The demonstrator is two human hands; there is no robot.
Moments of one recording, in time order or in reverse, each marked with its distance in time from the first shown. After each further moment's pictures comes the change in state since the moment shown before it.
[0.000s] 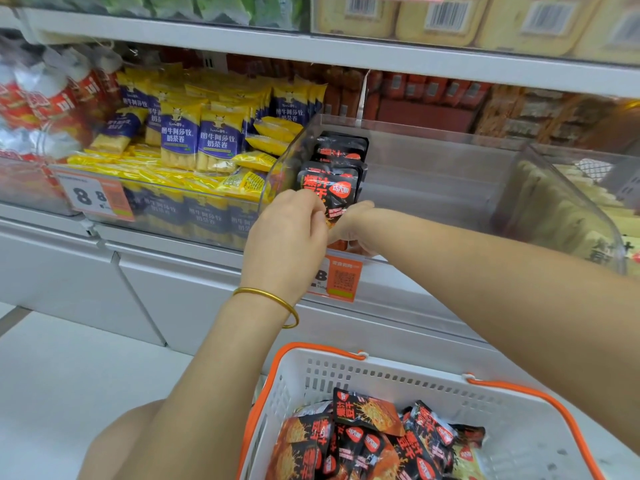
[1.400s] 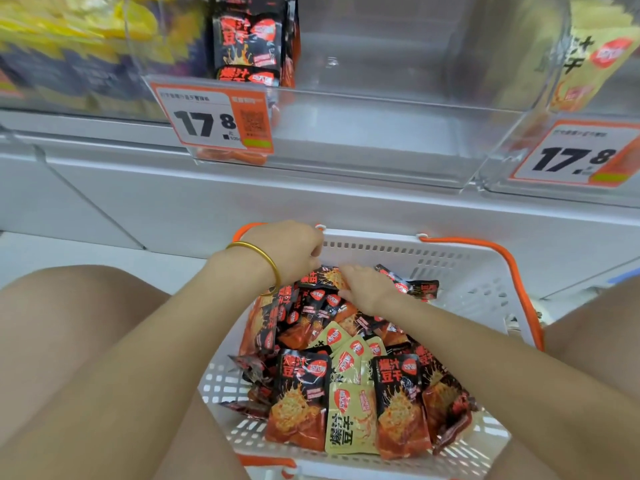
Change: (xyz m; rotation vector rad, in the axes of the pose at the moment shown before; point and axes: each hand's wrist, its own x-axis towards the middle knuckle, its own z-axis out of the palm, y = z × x) left_hand -0.110 0.012 0.076 0.497 -1.069 0.236; right_hand 0.019 0.295 0.155 -0.564 -0.060 -0.171
